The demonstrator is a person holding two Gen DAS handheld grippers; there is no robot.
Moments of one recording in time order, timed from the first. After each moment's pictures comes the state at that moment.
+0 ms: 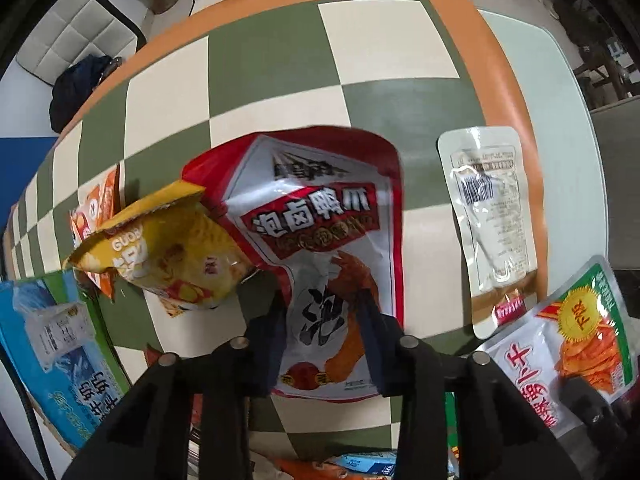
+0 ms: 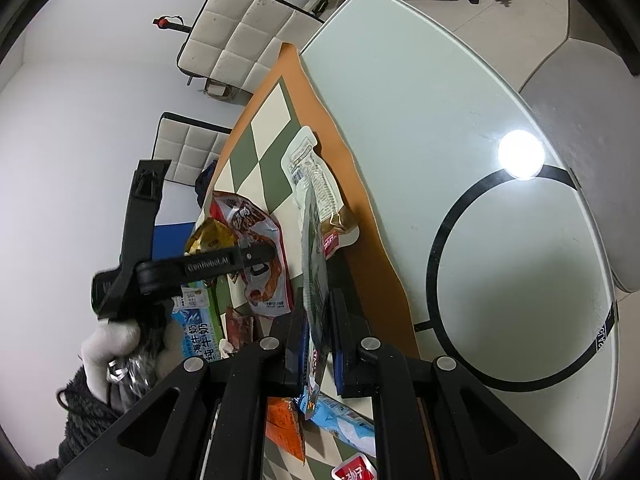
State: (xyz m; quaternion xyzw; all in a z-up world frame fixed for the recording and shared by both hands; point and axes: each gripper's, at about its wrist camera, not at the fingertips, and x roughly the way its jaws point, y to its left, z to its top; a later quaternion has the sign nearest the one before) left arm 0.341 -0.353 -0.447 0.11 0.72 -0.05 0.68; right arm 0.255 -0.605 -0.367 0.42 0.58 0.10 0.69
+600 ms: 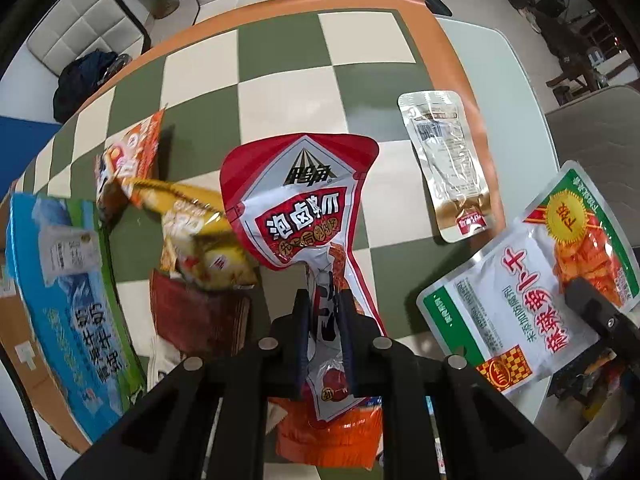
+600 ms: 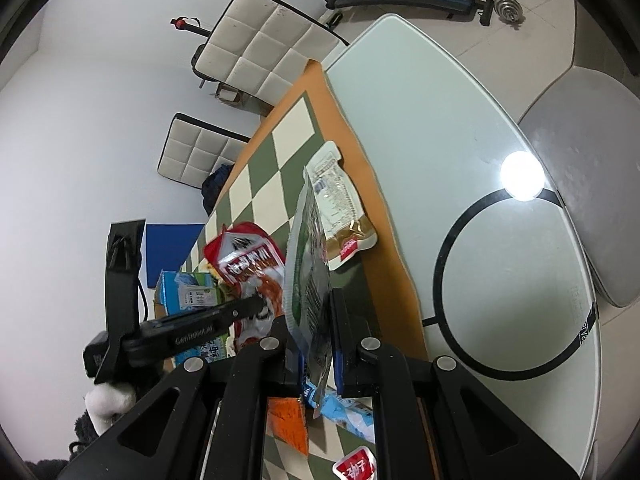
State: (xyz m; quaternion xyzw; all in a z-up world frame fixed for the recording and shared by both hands) left arm 0.281 -0.313 -0.351 0.07 0.71 -0.08 0.70; right arm 0.248 -0.605 -0.332 0.39 0.56 0.11 0.72
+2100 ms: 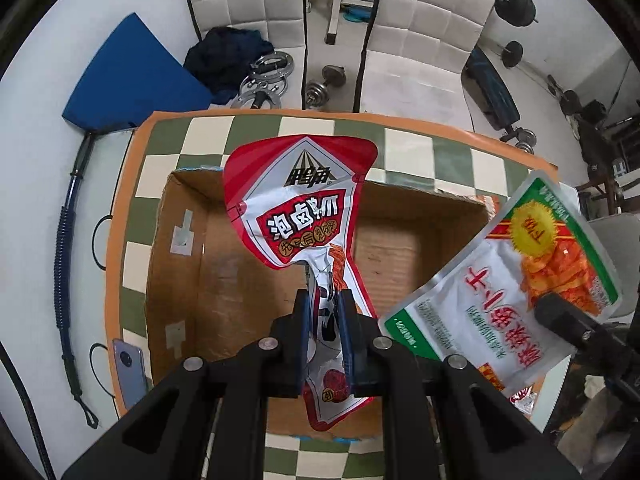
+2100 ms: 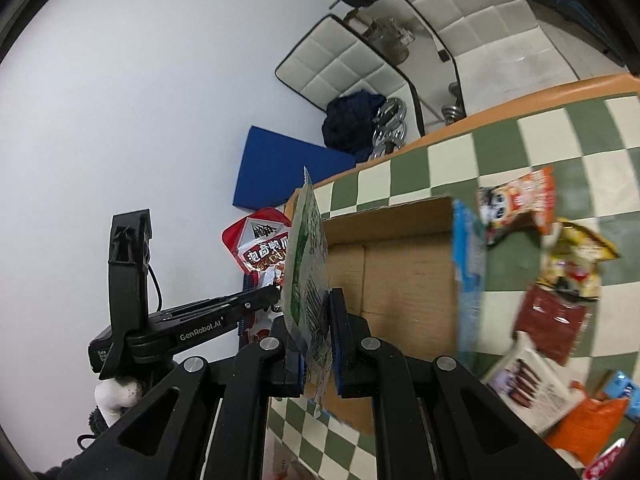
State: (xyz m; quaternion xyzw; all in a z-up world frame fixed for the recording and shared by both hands) left arm 0.308 0.064 -0.227 -0.03 0.65 0.00 0.76; right arm 0.337 -0.204 -0.211 0.32 0.57 0.28 0.70
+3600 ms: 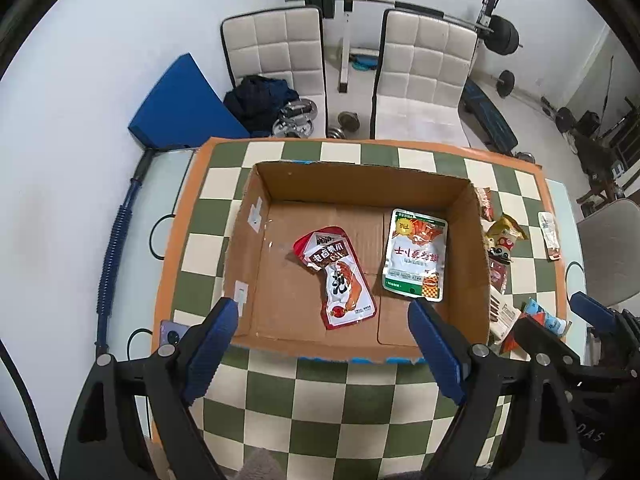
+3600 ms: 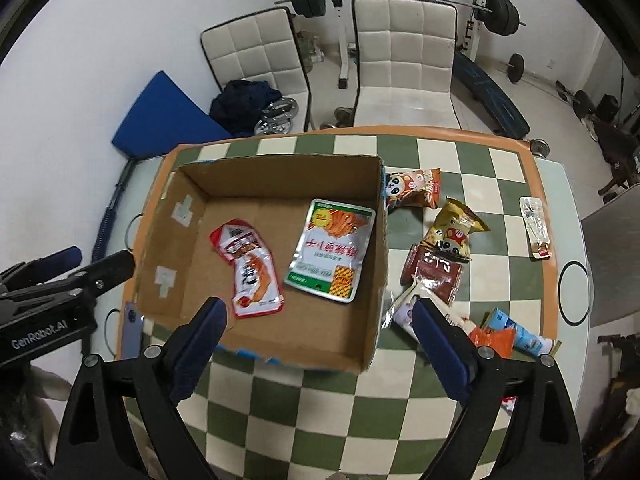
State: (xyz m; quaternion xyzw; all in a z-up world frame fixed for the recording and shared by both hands) left arm 0.177 0.092 -0.149 0.00 0.57 0.02 0.82; right arm 0.217 -0.130 -0.133 0.03 0.59 0.09 0.80
